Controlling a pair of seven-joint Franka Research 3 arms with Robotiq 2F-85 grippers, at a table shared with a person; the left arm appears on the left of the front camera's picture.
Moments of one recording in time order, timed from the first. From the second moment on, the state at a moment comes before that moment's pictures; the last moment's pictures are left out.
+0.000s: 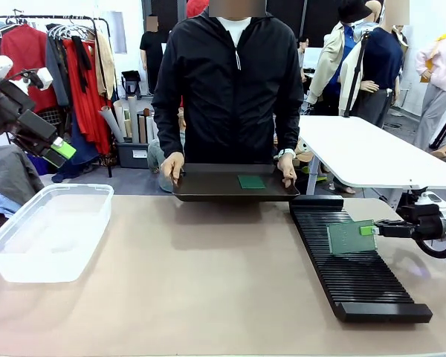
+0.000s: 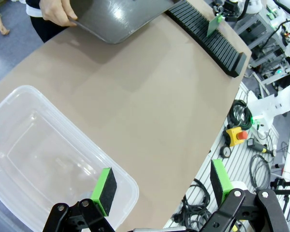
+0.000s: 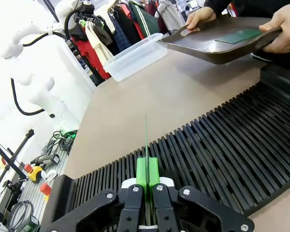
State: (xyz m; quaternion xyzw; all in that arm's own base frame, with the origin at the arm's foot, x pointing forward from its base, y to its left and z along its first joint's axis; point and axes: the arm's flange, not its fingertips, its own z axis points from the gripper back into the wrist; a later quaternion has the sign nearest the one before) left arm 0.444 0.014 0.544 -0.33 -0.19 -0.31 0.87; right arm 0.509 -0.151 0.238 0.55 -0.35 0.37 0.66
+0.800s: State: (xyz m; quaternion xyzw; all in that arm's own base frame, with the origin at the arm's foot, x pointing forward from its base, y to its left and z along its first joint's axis) left arm 0.444 0.014 0.544 -0.33 -0.19 -0.31 0.87; right arm 0.501 -0.160 0.235 0.56 -0.37 0.38 0.64
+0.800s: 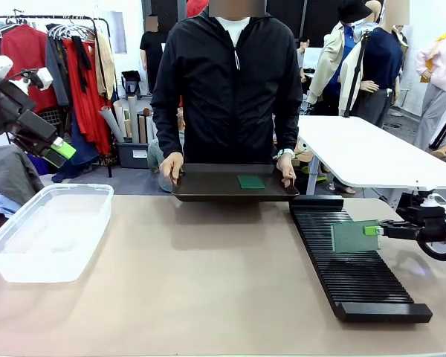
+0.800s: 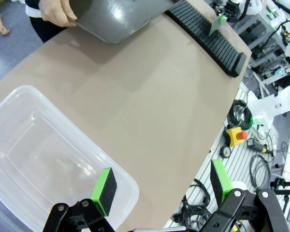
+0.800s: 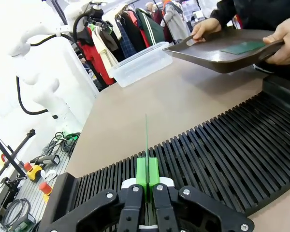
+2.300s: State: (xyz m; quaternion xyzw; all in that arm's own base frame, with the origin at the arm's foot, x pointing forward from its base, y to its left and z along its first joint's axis) left arm 0.444 0.014 0.544 -0.33 -0.19 -0.31 0.87; right arm 0.488 -0.157 0.210 0.52 -0.43 0.44 0.59
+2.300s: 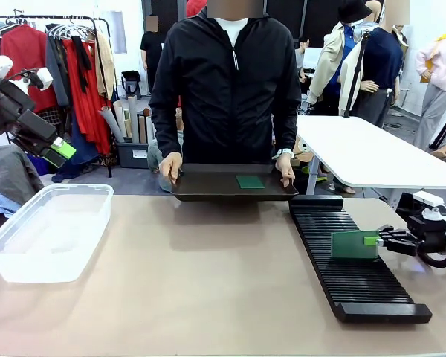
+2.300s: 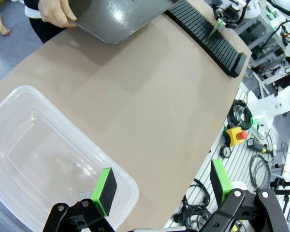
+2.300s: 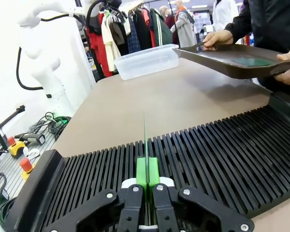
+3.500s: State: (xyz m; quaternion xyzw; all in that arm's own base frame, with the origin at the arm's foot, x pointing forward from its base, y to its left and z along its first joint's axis) left arm 0.444 0.014 0.544 -0.33 -0.19 -0.31 0.87; right arm 0.481 -0.160 0.181 0.51 -0.45 0.45 0.58
